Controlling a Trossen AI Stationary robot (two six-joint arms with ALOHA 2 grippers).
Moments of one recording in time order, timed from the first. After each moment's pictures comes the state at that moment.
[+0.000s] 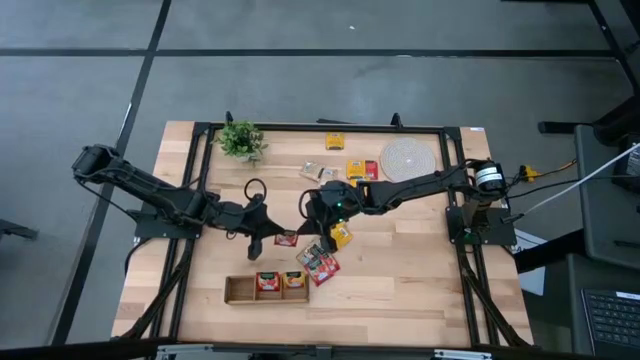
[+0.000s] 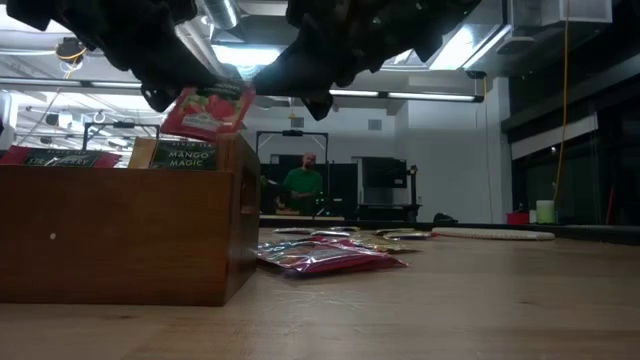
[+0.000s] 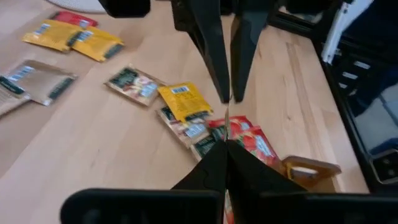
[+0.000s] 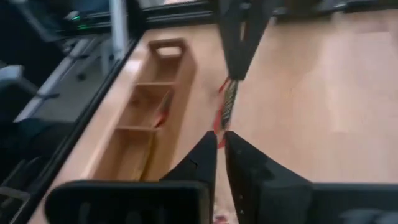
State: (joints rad) left arm -0.30 1.04 0.52 0.02 -0.25 -0.46; right arm 0.04 1.85 1.25 0.08 -0.30 0.09
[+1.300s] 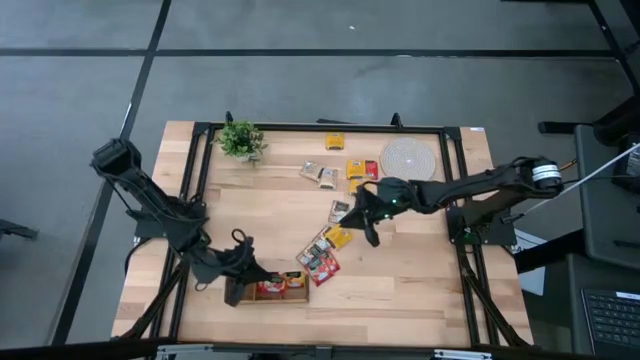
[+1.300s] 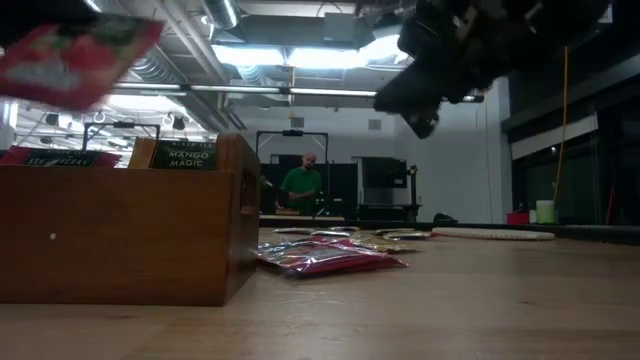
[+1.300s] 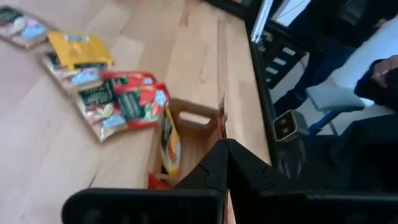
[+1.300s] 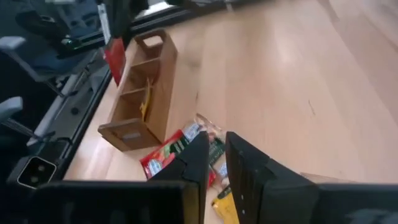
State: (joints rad) left arm -0.78 1.24 0.52 0.22 -0.53 -0.79; right arm 0.01 1.40 0.66 0.30 -0.22 0.28
